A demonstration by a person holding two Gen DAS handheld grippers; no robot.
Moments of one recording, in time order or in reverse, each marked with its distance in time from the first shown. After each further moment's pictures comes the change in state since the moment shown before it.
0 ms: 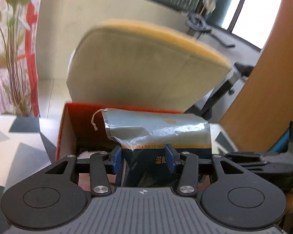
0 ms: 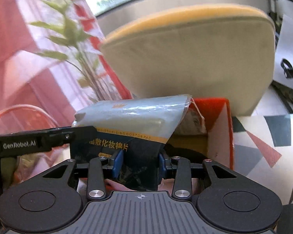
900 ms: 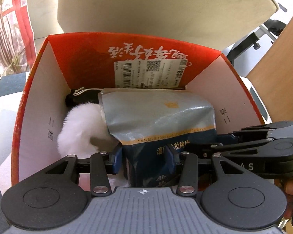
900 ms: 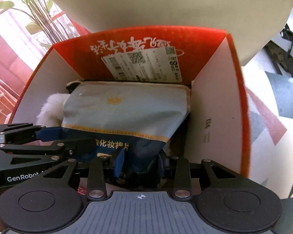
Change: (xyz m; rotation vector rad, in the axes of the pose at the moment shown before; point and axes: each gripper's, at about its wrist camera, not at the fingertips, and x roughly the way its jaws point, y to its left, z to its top) left arm 0.109 0.022 -0.022 -0.002 0.303 0.074; right arm 0.124 -0.037 -0.014 0.036 0.368 -0.169
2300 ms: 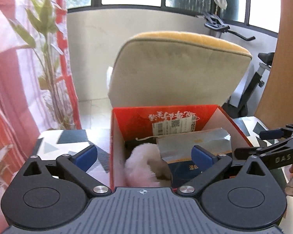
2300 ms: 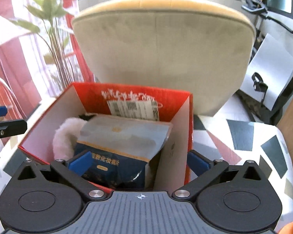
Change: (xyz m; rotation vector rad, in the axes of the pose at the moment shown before) left arm -0.153 -0.014 -0.057 0.090 -0.422 0.232; right arm -0.116 0.015 -0.064 -0.118 -0.374 -0.115
